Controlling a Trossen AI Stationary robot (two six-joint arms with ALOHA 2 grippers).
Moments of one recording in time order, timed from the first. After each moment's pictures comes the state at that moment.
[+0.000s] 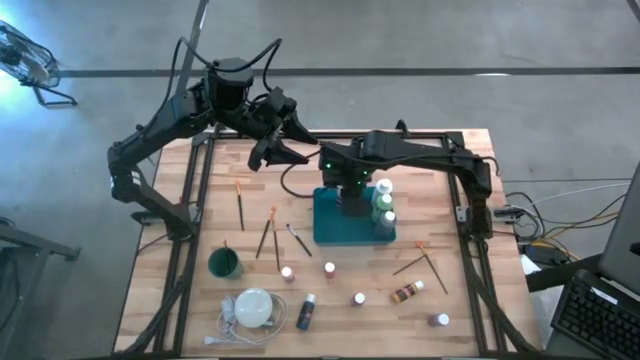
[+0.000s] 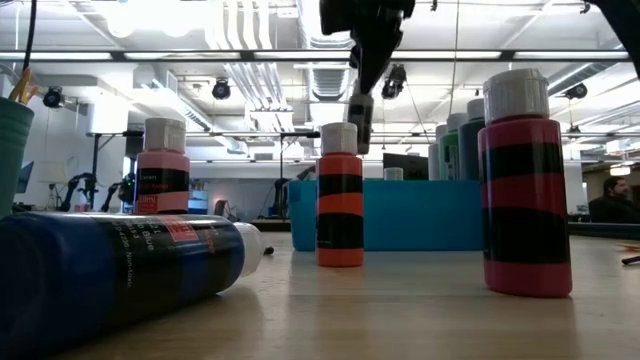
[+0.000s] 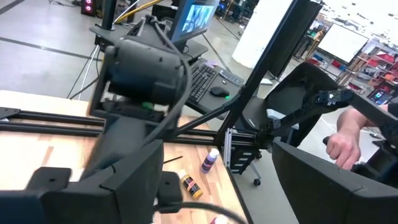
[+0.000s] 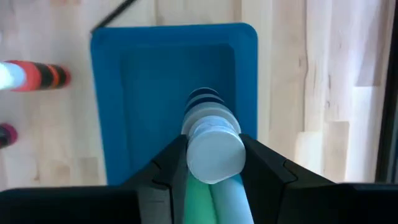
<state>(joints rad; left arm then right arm) 0.34 1.47 1.96 -0.73 0.69 -0.17 -0.14 1.97 2.05 -1.41 0.00 -0.09</state>
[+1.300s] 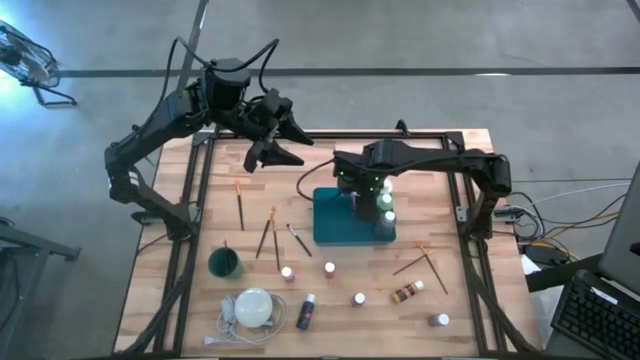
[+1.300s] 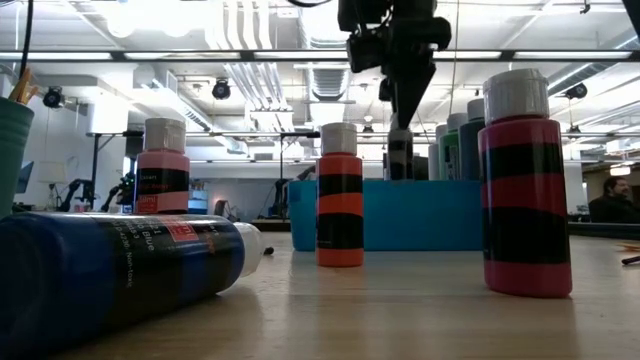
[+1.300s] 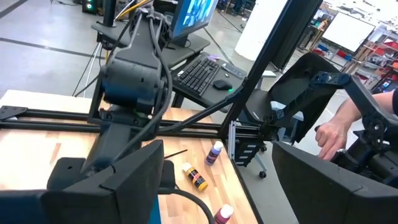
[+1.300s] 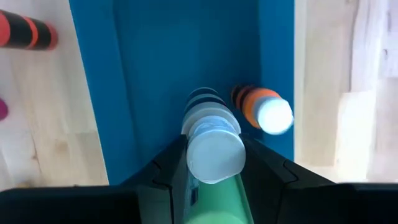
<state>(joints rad) 0.35 1.45 1.96 -0.78 0.69 -0.11 -0.16 1.82 1.66 -1.26 -0.05 -0.05</state>
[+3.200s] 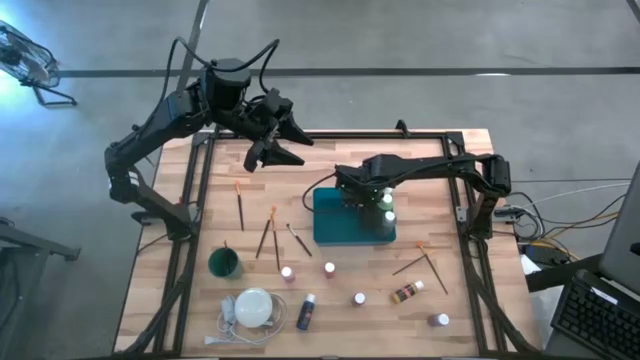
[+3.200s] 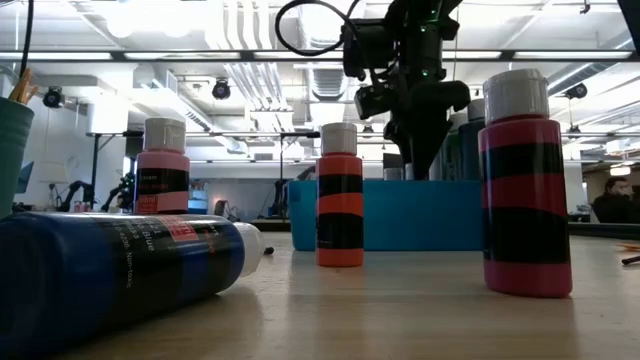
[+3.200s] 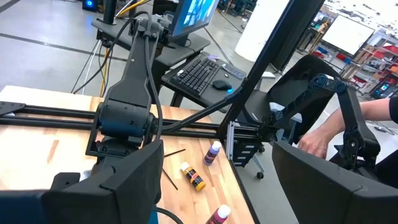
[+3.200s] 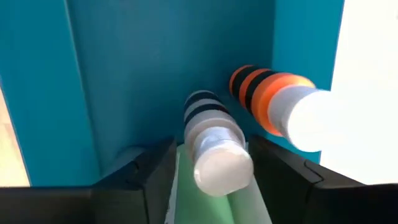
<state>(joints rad) 0.35 1.45 1.96 -0.78 0.69 -0.13 -0.17 1.82 1.41 -1.05 0.00 -0.13</state>
